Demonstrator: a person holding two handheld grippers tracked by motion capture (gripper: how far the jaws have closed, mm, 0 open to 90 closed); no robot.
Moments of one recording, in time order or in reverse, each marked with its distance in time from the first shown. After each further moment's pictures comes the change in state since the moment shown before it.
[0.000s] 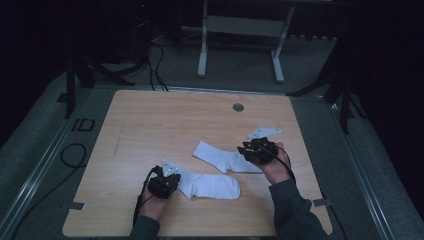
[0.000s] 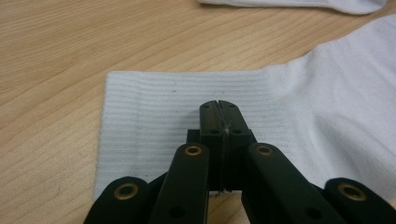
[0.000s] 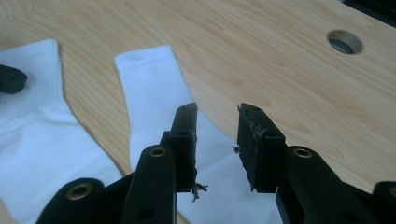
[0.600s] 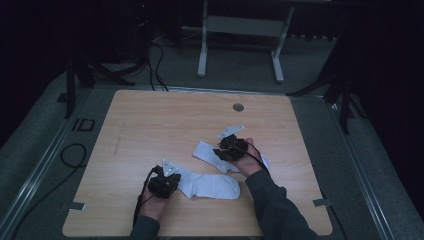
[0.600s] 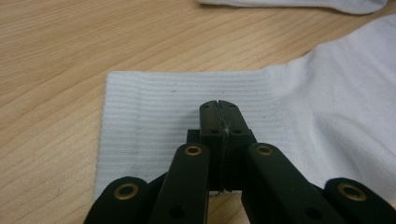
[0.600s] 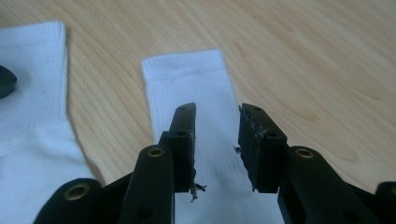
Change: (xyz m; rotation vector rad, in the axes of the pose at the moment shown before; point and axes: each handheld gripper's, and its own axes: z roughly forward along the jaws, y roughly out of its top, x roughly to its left) left arm -0.001 0.001 0.000 0.000 0.001 0.001; right arm 0.034 0.025 0.079 0.101 0.081 -0.111
